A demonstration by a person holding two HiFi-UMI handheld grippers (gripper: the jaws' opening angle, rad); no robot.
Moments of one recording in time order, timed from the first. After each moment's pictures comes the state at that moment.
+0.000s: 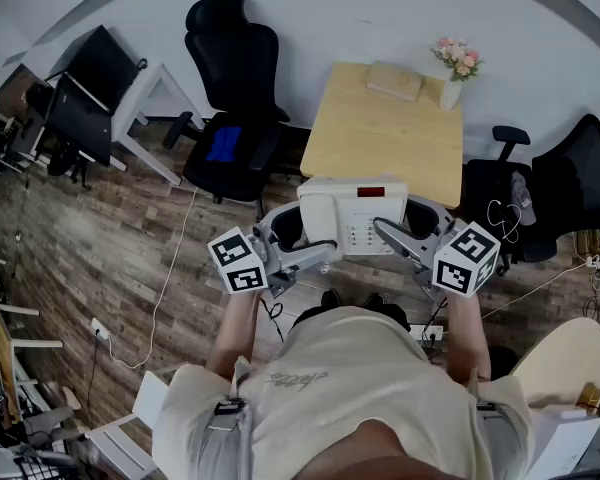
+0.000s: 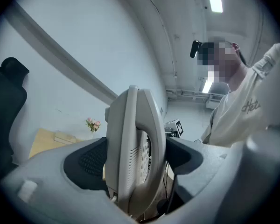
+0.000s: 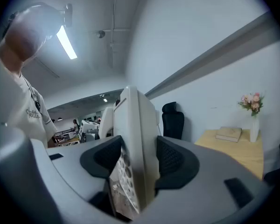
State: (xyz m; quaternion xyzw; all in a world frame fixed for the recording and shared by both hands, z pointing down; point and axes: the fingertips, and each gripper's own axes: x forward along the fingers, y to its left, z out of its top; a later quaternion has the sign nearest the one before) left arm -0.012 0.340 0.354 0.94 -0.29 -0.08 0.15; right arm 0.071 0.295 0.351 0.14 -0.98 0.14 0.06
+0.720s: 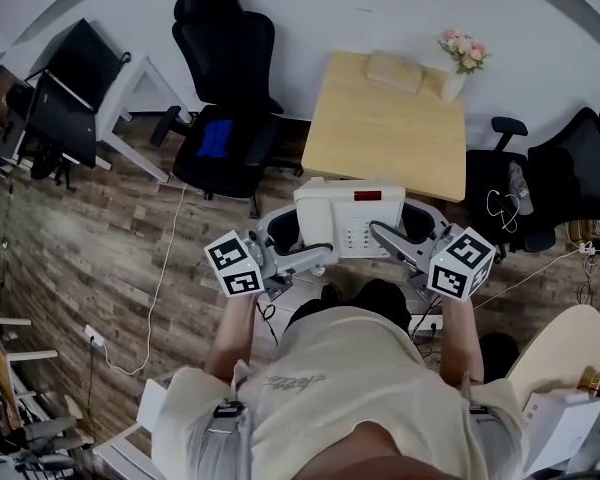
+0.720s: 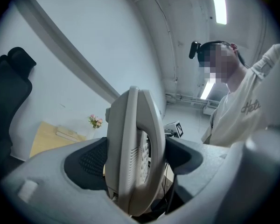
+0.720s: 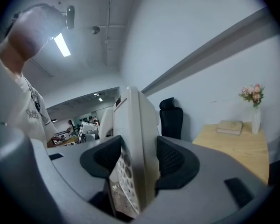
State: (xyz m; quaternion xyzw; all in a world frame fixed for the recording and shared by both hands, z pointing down) left arm -0.060 0.339 0.390 0.94 -0.27 -0.10 0.17; right arm 0.026 0.297 0.385 0.16 -0.97 0.16 0.06
